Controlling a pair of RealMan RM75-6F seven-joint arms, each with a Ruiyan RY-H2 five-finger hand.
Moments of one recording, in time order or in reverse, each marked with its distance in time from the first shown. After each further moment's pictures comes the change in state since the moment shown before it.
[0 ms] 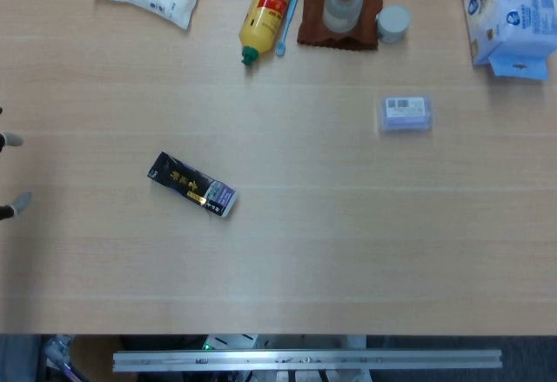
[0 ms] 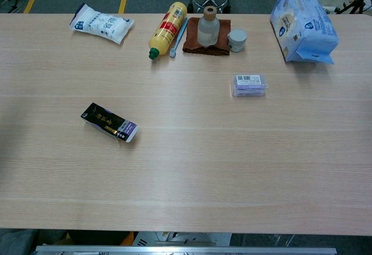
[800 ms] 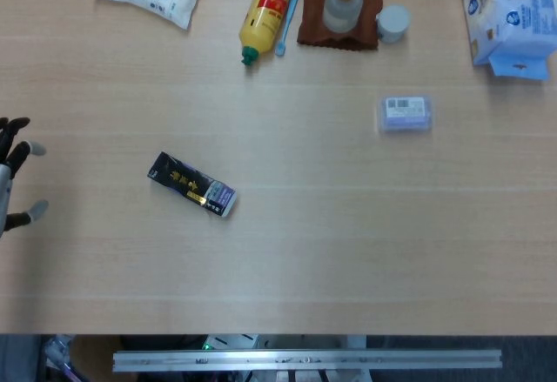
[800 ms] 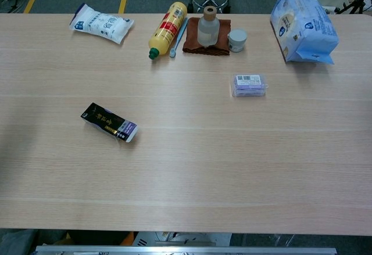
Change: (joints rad) left arm -0.019 0.013 0.033 -0.030 0.064 -0.017 0.046; right arm 0.016 0.010 0.031 -0.015 -0.058 0.074 -0.013
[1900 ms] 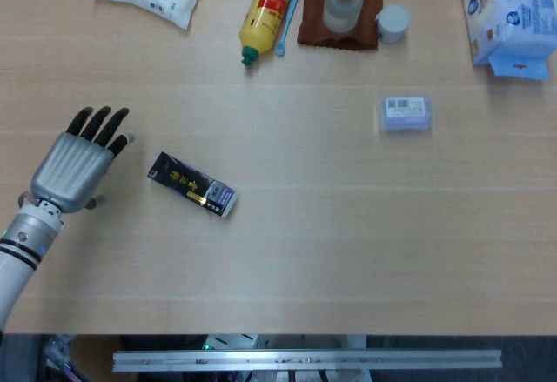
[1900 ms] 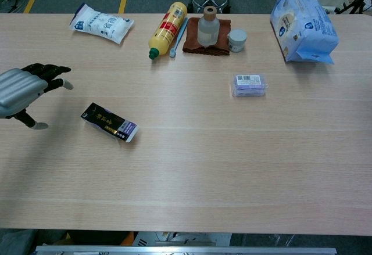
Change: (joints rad) left arm -0.260 -0.080 0.007 0.030 -0.066 -0.430 0.271; right arm 0.102 0.079 0.078 -0.072 0.089 -0.092 -0.021
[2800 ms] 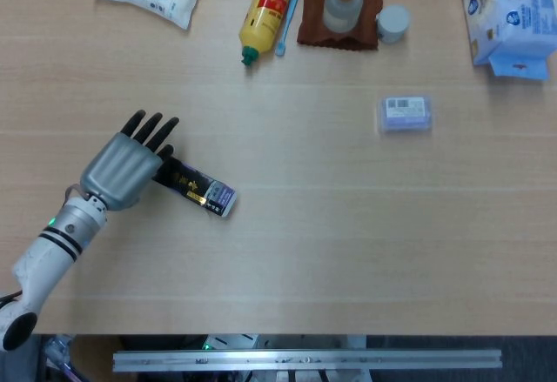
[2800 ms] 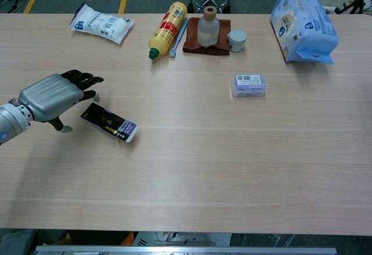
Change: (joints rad) left arm -0.104 -0.097 0.024 0.031 -0.004 -0.068 0.147; right arm 0.002 -0.024 -0.016 0.043 0.023 -0.014 0.037
